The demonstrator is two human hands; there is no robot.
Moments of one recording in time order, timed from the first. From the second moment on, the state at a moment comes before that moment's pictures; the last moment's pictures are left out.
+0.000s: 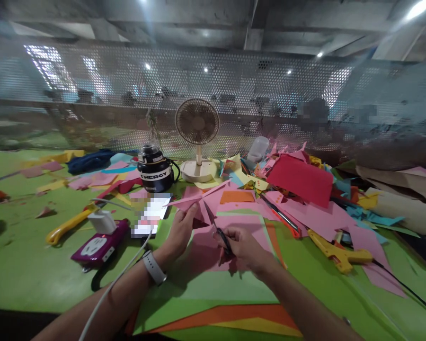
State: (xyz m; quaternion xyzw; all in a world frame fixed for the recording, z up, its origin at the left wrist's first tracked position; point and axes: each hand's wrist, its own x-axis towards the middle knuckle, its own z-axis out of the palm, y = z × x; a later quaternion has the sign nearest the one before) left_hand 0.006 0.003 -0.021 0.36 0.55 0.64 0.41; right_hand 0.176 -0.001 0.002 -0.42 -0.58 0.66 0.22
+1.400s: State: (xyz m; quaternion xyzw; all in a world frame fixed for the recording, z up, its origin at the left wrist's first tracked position) left_hand 0.010 -0.024 -0.007 0.38 0.55 0.45 0.60; right_hand 0.355 0.020 0.034 -0.58 -0.80 0.04 -0.11
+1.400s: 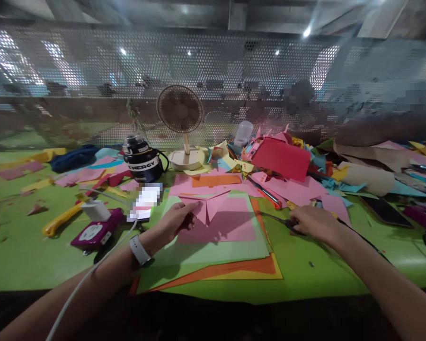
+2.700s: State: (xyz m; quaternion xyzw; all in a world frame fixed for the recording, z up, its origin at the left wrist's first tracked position) left_hand 0.013 -0.024 0.009 0.85 0.51 0.12 -0.03; right_hand 0.251 0.021 -0.033 -0.25 -0.95 -0.05 0.19
